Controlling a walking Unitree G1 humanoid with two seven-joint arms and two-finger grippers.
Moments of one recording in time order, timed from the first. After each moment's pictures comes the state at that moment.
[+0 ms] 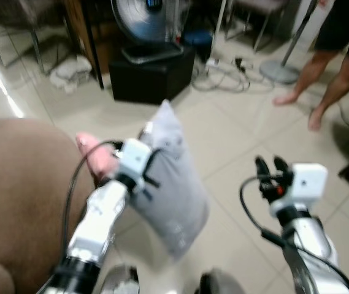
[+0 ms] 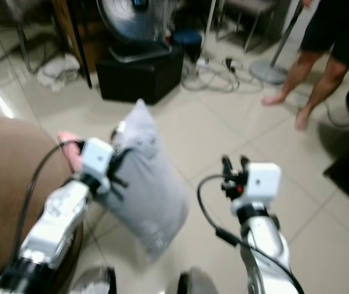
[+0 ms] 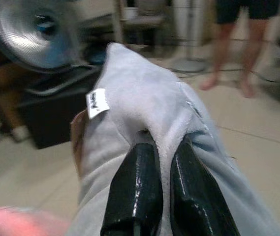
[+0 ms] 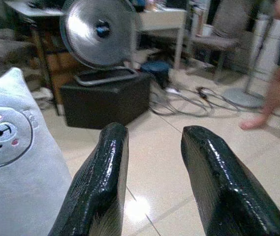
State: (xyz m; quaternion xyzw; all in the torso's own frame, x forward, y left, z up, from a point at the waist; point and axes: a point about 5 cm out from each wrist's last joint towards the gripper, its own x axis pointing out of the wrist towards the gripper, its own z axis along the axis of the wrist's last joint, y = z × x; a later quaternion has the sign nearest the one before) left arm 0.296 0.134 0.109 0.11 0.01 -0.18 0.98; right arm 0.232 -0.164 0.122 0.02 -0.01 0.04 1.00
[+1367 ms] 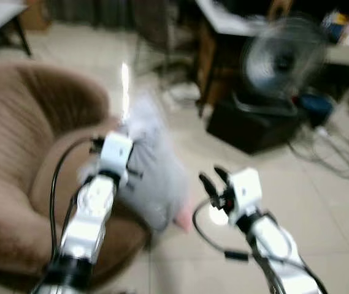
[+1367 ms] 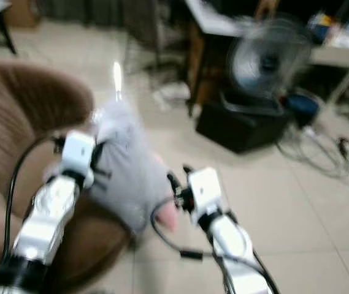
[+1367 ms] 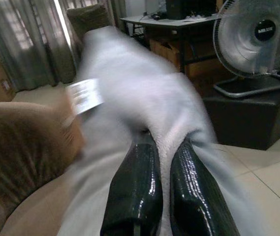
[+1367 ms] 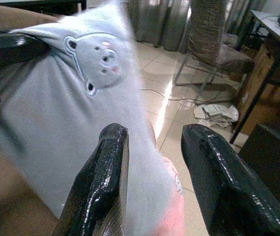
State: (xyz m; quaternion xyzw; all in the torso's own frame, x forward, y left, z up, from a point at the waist) left arm 0.302 0.147 0.111 0.13 0.00 -0.11 0.99; right arm 0.230 -0.109 0.099 -0.04 0.02 0.23 0.97
